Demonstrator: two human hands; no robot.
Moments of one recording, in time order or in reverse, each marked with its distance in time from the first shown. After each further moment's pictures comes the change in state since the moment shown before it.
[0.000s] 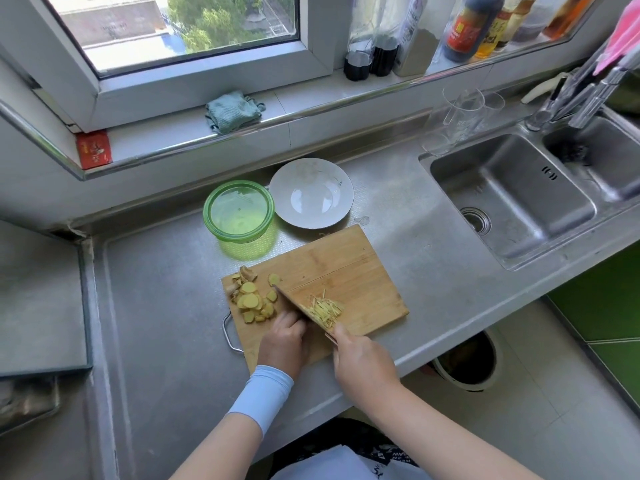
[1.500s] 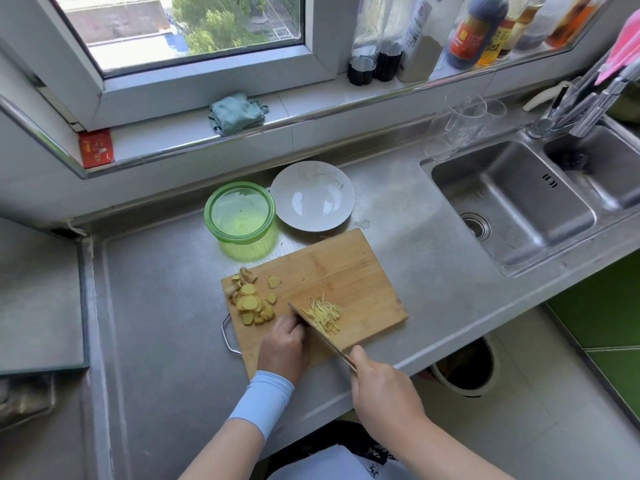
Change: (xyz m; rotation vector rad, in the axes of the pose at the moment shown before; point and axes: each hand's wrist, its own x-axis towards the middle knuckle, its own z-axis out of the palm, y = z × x) left_hand -0.002 0.005 -0.001 0.029 0.011 -0.017; right_hand -0.036 0.019 -0.007 0.006 -0.077 0.028
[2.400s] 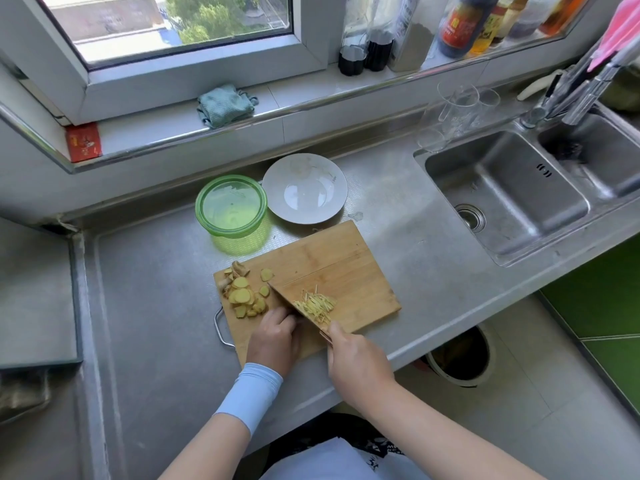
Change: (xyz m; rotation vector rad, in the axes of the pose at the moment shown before) left_hand -0.002 -0.005 -0.001 0.012 0.008 -0.013; right_hand 0.029 -0.013 0.003 0.024 0.061 -0.042
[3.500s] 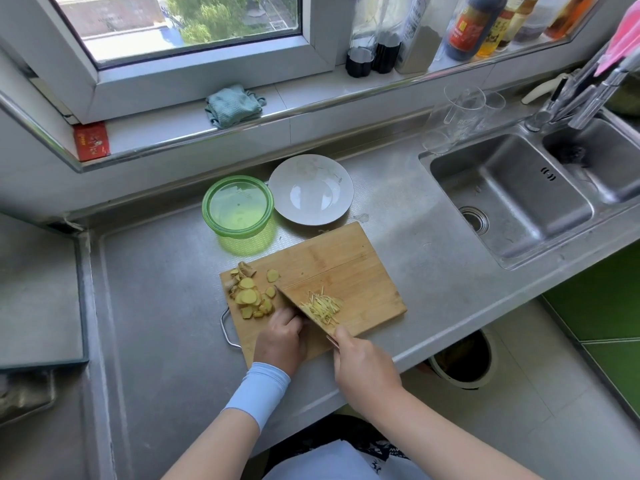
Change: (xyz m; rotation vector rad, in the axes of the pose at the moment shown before) left_hand 0.002 -0.002 0.004 -0.046 0.006 0.007; right_hand -0.006 -0.005 0.001 -0.003 -0.015 0.029
